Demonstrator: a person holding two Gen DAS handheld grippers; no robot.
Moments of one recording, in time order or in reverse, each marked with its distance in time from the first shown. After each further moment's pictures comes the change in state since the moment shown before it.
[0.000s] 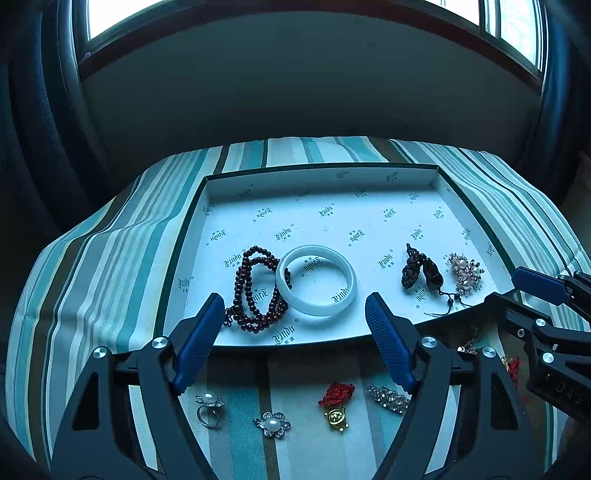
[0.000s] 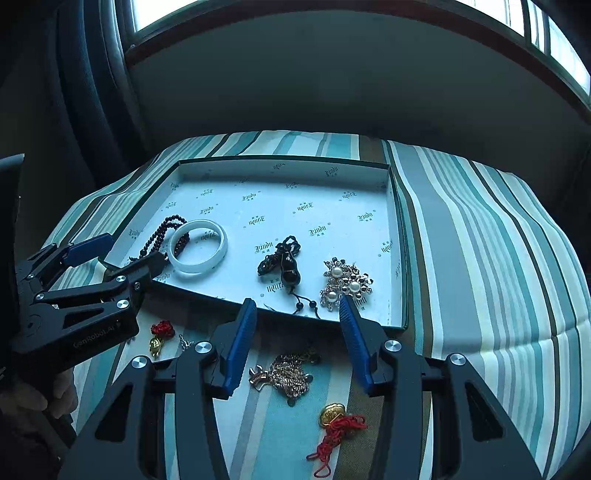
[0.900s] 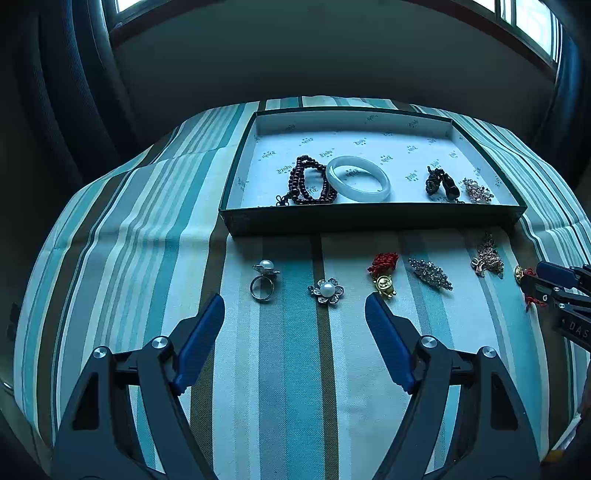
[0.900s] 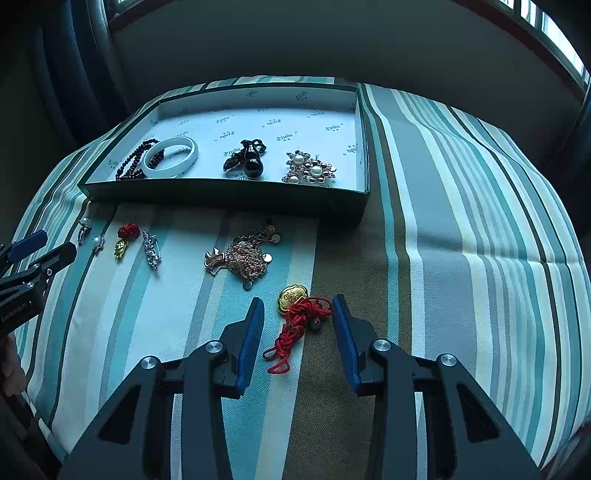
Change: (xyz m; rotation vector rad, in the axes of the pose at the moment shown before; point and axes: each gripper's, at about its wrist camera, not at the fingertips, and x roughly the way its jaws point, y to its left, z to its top) left arm -0.037 0.031 -0.072 -0.037 0.096 0.067; right arm 0.003 -0.022 -0.064 0.011 0.146 -0.061
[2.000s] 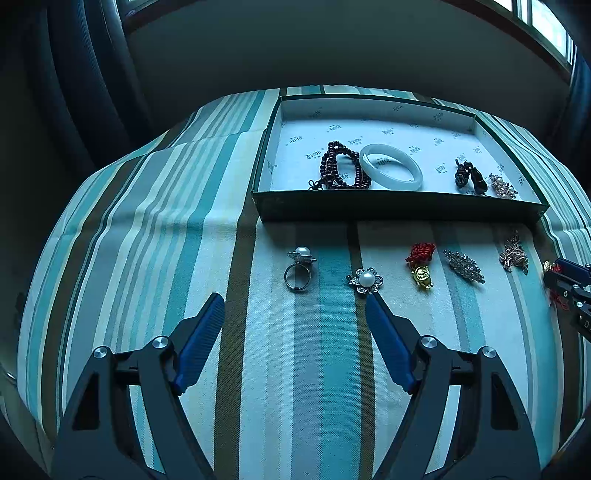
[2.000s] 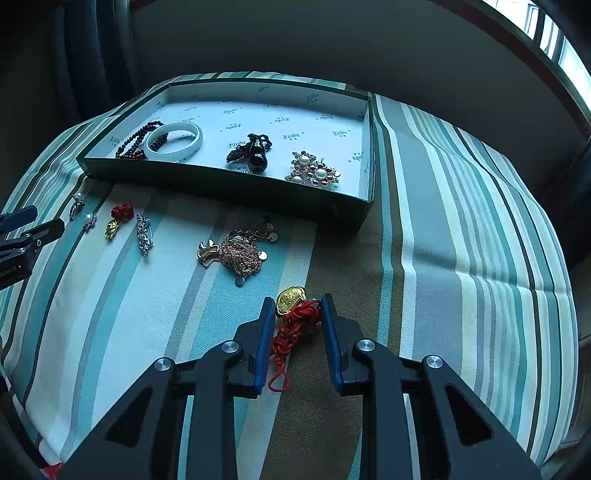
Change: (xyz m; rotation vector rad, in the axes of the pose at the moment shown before) left arm 0.012 0.021 -0.005 -0.022 0.041 0.039; right arm 0.000 0.003 -0.002 -0.111 -0.011 -0.050
